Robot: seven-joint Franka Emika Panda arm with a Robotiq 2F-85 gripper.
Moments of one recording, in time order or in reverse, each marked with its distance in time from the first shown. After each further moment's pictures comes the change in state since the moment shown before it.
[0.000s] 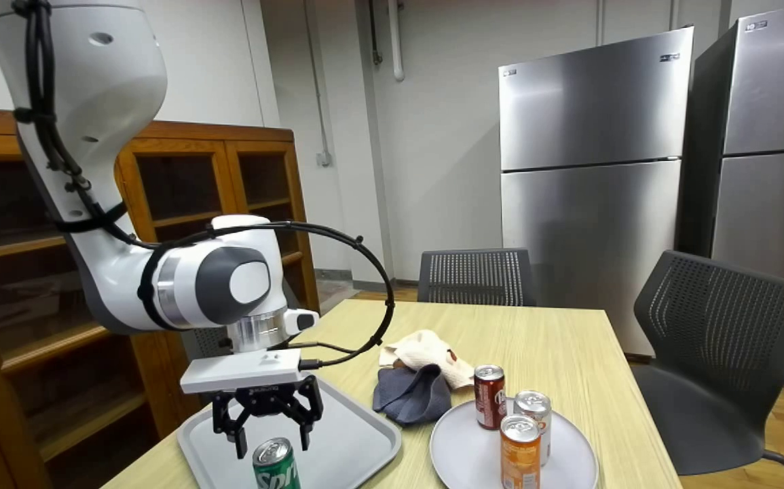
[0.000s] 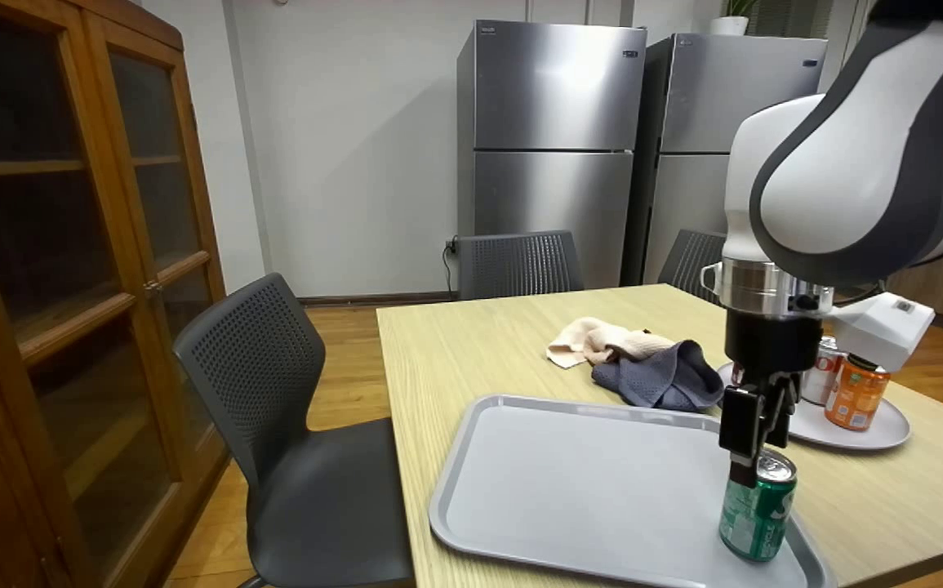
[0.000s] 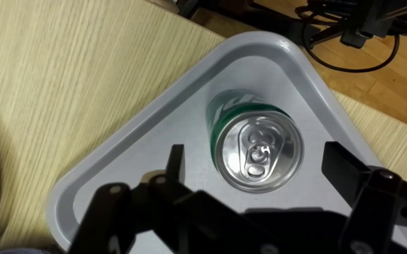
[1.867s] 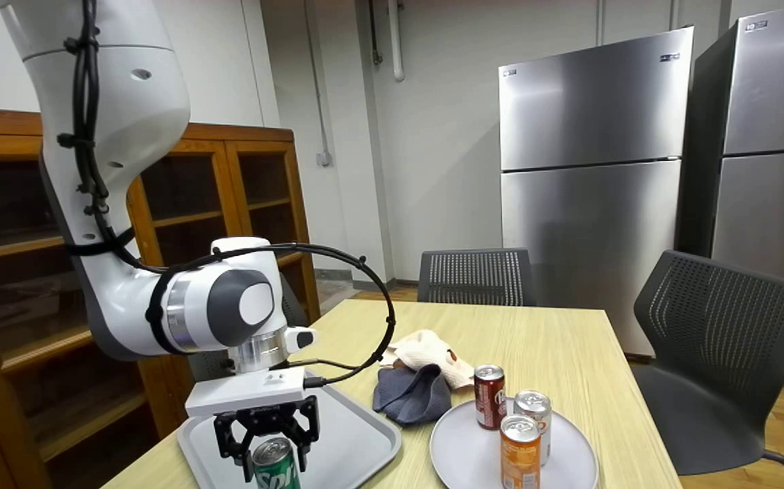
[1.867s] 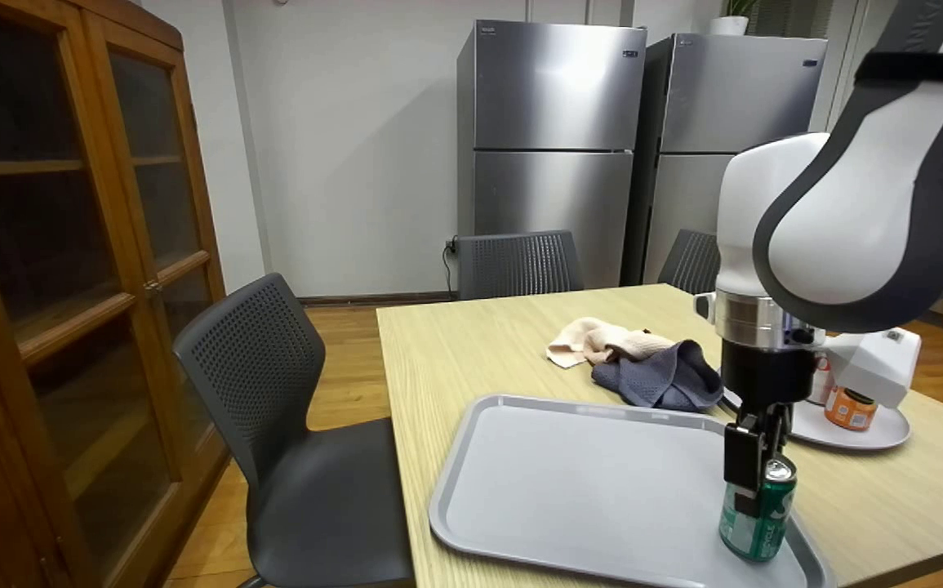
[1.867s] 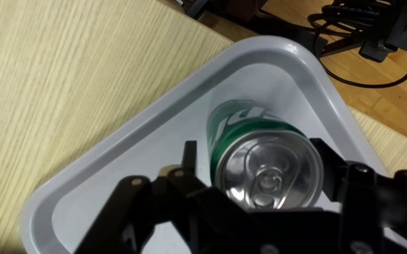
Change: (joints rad) arm 0.000 0.102 -0.007 0.013 -0.092 0.076 0.026
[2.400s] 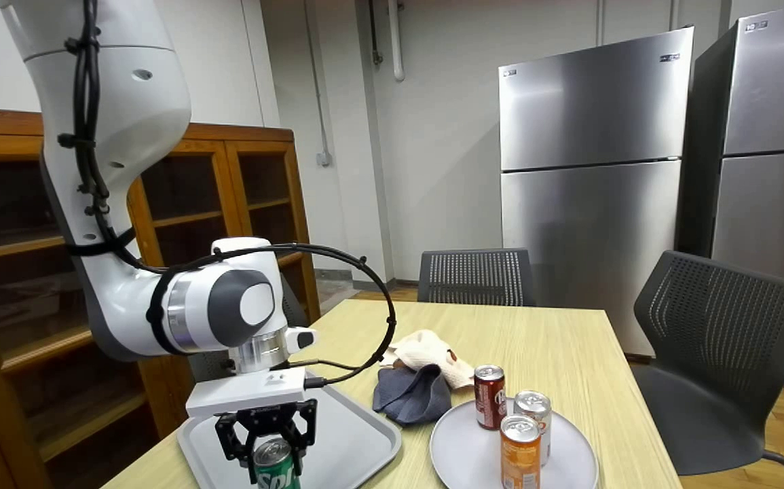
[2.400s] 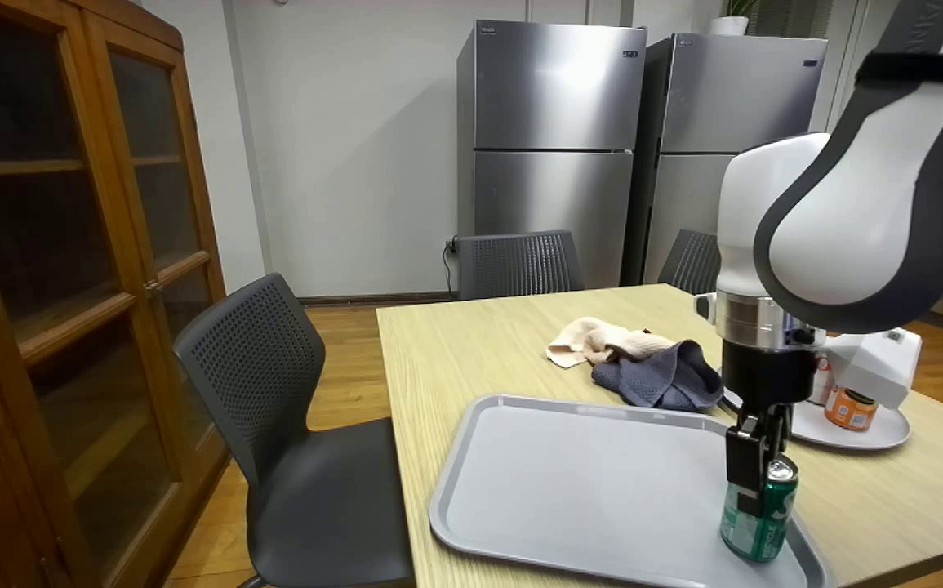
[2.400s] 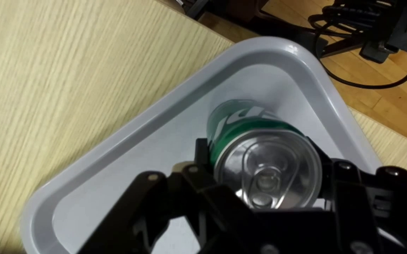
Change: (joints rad) arm -0.004 0.001 0.002 0.000 -0.002 -0.001 -0.001
